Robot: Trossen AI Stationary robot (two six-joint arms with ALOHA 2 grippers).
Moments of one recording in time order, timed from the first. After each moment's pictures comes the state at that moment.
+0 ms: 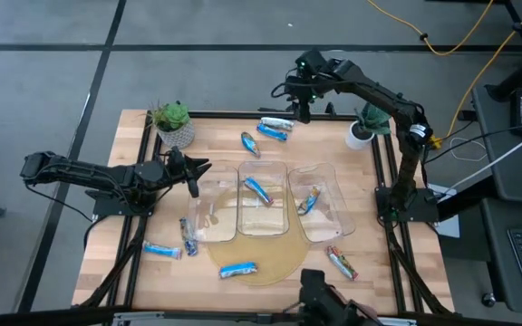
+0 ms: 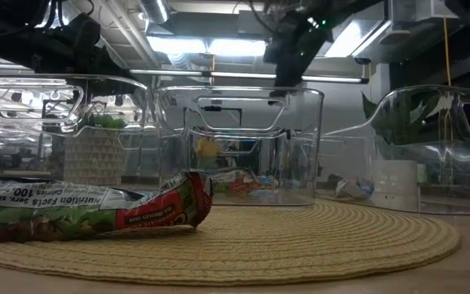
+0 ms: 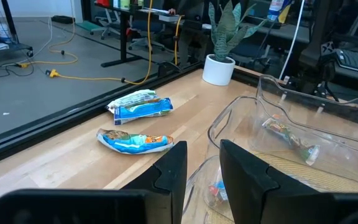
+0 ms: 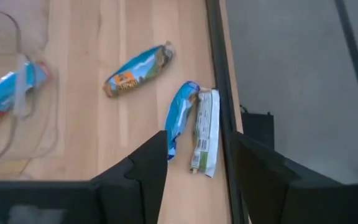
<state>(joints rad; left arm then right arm) -0.02 0.58 0.18 0.21 -0.55 -0.30 -0.71 1.90 1.86 -0.95 -0.28 -0.58</state>
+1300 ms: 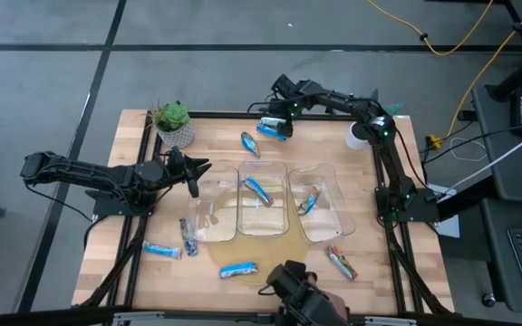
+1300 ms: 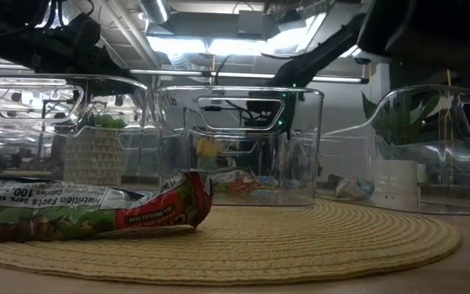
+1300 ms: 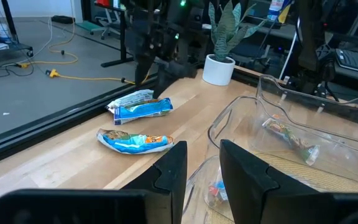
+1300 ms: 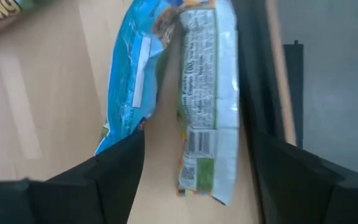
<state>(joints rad) -0.02 0.58 0.18 0.21 -0.55 -0.30 -0.70 2.27 1.86 -0.82 -0.10 -0.50</state>
